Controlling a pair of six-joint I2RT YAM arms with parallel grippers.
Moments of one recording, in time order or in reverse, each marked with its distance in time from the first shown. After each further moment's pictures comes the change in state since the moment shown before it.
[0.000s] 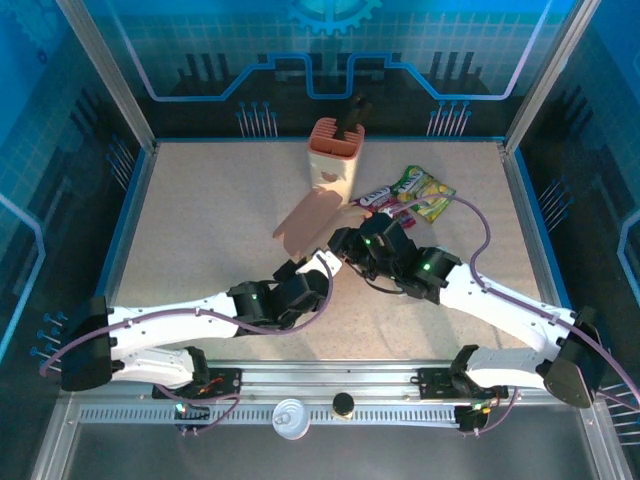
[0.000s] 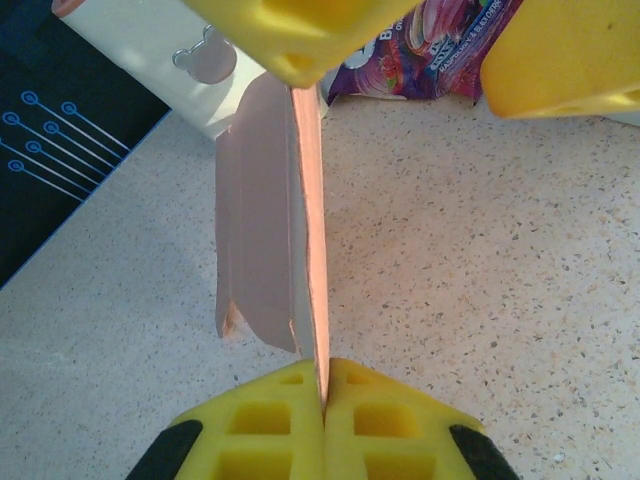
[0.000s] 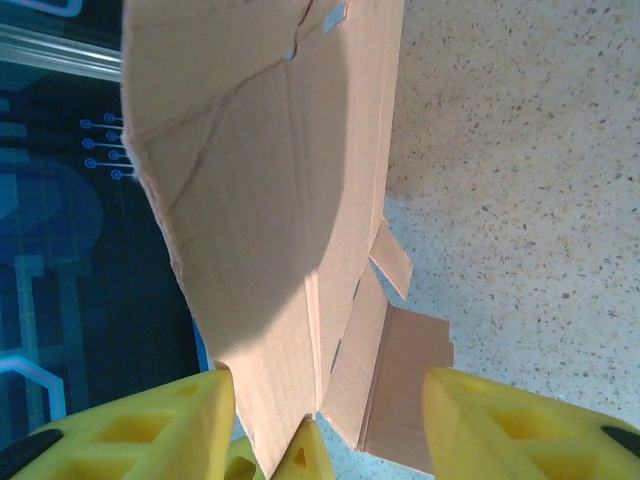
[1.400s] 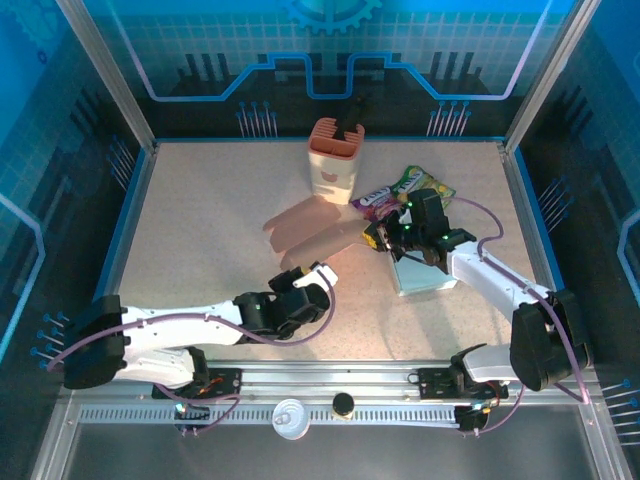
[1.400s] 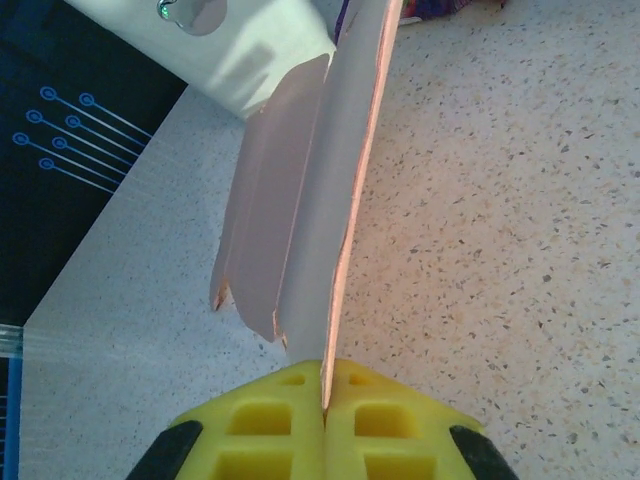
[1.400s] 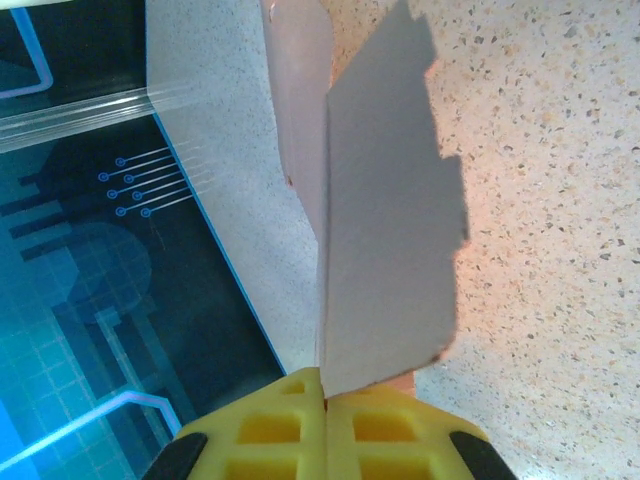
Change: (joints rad) left arm -0.012 0.017 -0.140 0.095 -0.076 0.090; right arm -0.509 0.148 -0.113 0.177 -0.627 0.008
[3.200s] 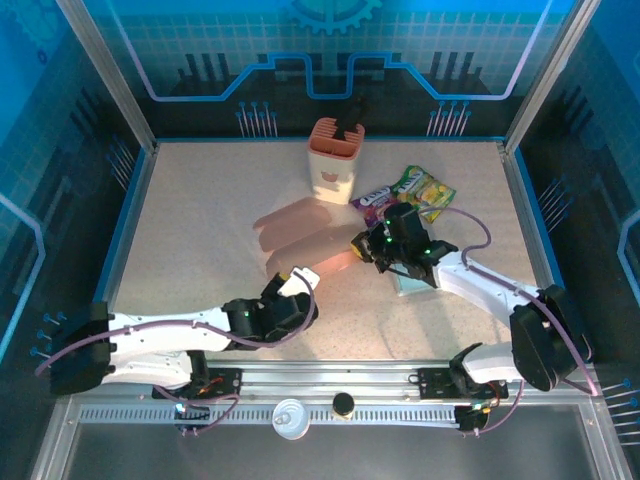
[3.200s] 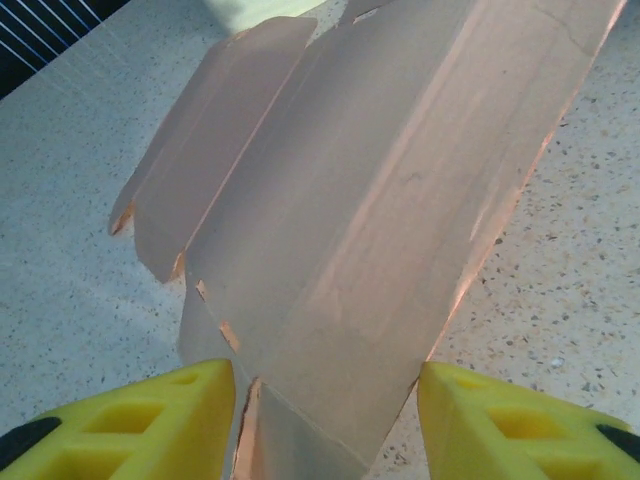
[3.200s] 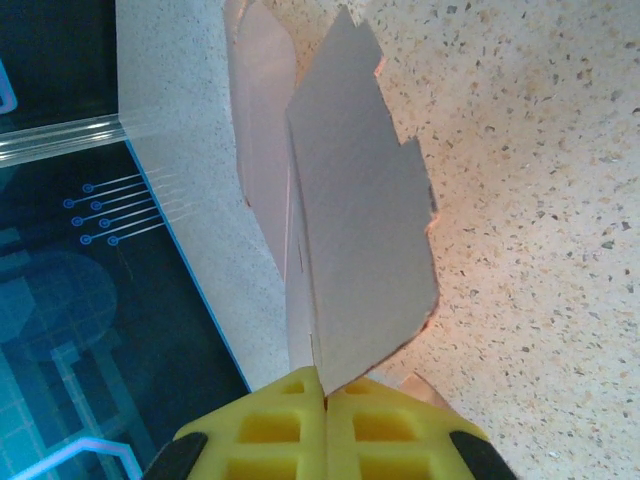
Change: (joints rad) left arm -0.015 -0.071 -0.089 -0.064 0.060 -0.345; right arm 0.171 0.006 -0.065 0.095 0.228 0.113
